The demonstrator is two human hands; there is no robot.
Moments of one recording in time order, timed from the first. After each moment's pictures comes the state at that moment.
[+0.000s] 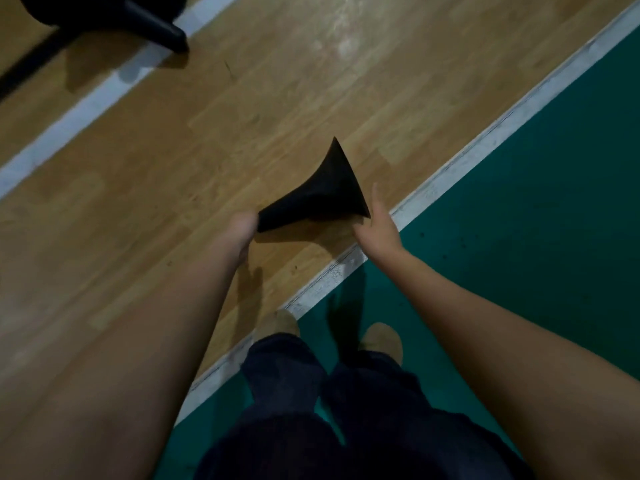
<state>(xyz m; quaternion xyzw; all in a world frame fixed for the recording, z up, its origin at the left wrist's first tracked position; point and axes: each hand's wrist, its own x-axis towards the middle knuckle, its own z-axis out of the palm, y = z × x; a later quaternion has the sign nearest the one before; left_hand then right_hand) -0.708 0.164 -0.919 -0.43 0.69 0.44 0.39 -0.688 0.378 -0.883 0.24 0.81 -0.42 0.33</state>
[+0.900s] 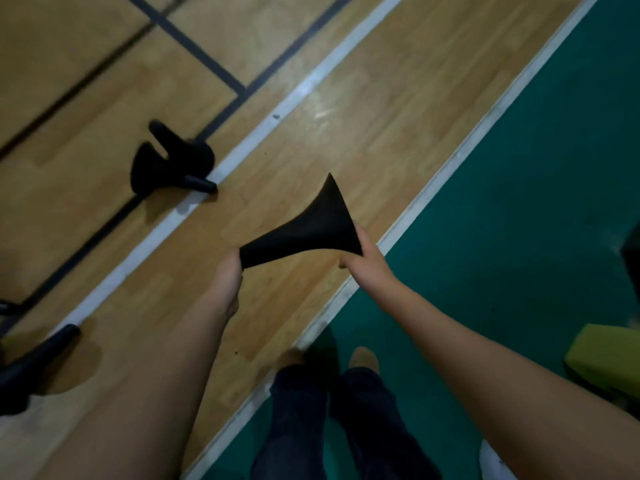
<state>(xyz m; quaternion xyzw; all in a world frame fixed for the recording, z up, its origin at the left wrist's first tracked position) -0.756 0.167 -0.608 -0.42 0.69 0.52 0.27 -0.731 0.384 -0.561 0.25 0.74 -0.57 0.26</state>
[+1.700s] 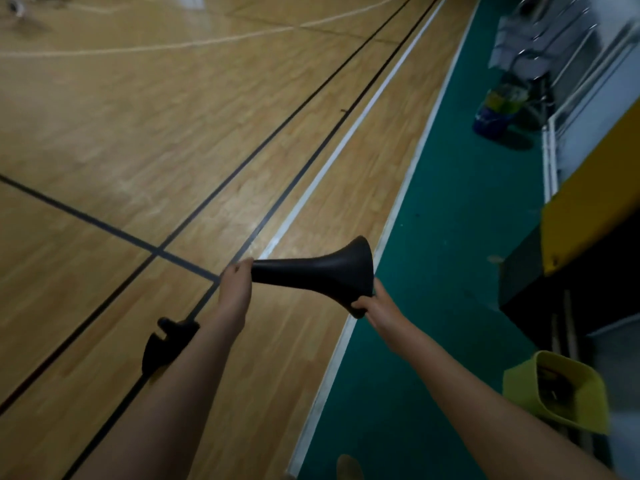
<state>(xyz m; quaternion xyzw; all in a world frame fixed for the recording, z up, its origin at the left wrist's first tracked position) -0.790 0.323 -0.197 -0.17 0.77 0.60 0.15 -0.667 0.523 -0.219 0.31 0.67 -0.67 0.07</state>
